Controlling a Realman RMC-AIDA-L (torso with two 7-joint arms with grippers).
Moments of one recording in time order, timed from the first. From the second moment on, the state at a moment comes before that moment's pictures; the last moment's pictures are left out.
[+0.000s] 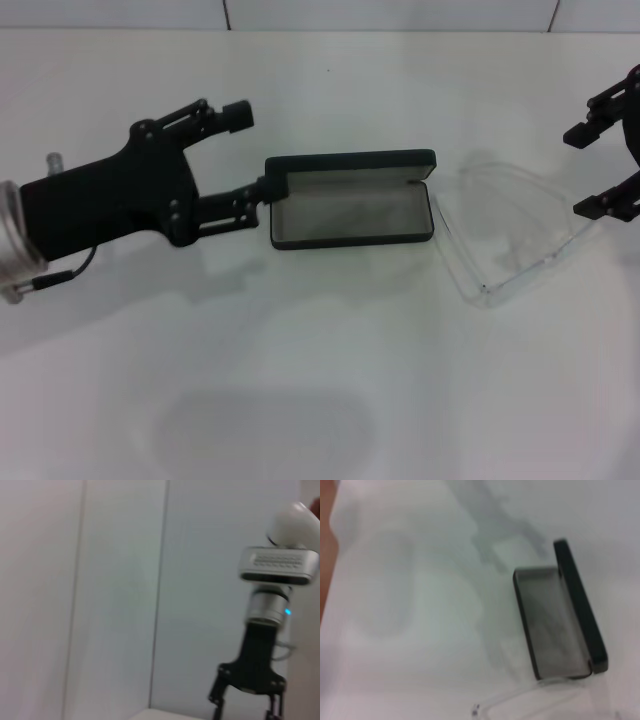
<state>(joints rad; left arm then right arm) -0.26 -2.07 1.05 0.84 1.39 1.63 -1.23 0.81 1.93 -1.06 -1.41 -2.40 -1.95 1.81</state>
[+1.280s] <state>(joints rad) -0.34 -2.01 1.03 0.85 1.59 1.75 -1.31 0.93 2.01 -1.30 -1.13 -2.65 -1.80 1.70</state>
